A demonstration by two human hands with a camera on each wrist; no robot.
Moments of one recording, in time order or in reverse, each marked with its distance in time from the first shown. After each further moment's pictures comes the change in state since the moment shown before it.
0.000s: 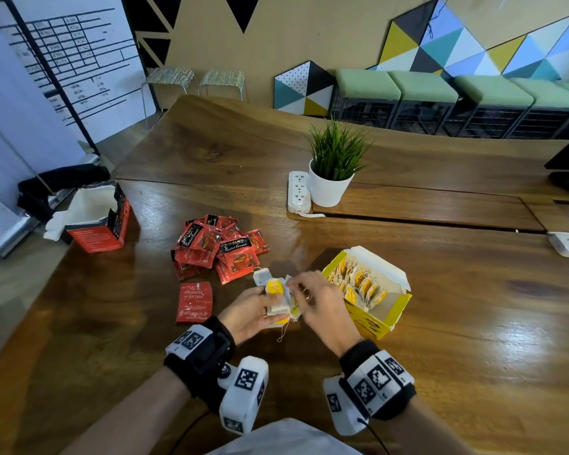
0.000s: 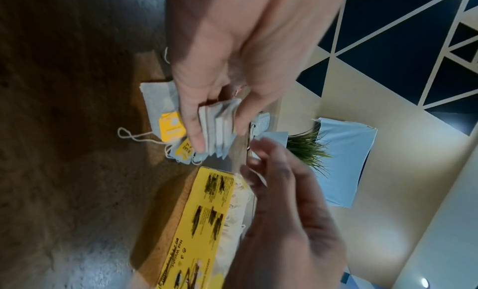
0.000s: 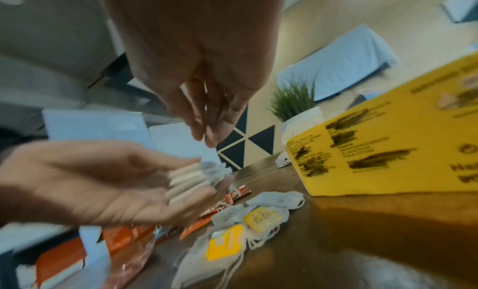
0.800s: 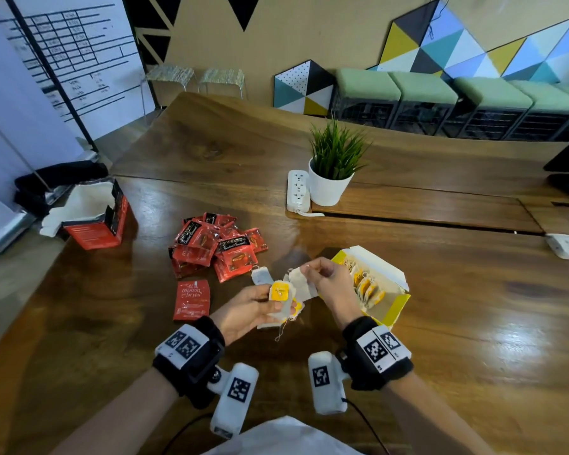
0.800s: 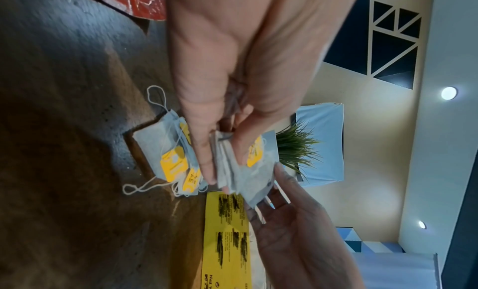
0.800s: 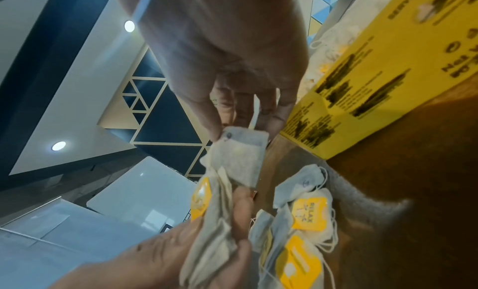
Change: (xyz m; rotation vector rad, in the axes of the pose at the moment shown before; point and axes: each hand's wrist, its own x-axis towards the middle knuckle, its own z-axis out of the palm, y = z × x) left_hand -0.010 0.001 -0.003 0.260 -0.131 0.096; right_hand 0.026 0.020 -0.006 0.460 0.077 0.550
